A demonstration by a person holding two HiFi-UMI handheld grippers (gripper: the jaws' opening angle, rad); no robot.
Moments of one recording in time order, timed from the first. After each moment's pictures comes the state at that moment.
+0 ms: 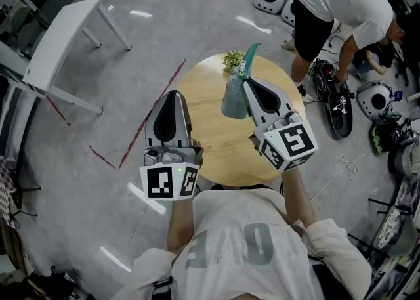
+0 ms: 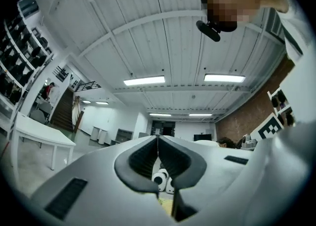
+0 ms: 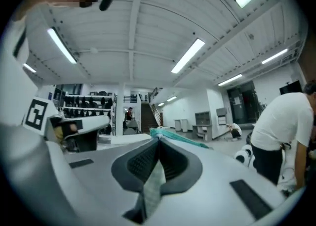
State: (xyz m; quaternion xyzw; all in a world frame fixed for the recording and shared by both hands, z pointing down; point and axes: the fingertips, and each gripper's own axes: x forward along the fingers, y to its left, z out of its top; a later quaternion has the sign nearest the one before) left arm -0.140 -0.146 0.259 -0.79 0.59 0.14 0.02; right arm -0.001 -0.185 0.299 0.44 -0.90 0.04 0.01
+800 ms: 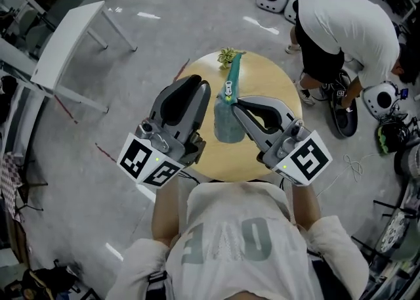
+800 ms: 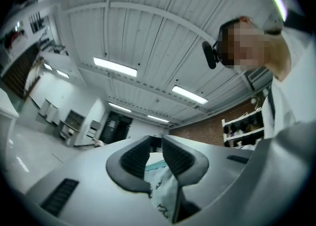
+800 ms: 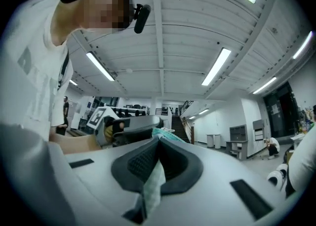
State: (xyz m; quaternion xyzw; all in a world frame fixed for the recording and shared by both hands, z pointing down) left arm -0.023 -0.128 0.214 -0.92 0.35 0.17 -0.03; right arm 0.027 -0.100 0.253 0.25 -0.96 -0.05 -0.06
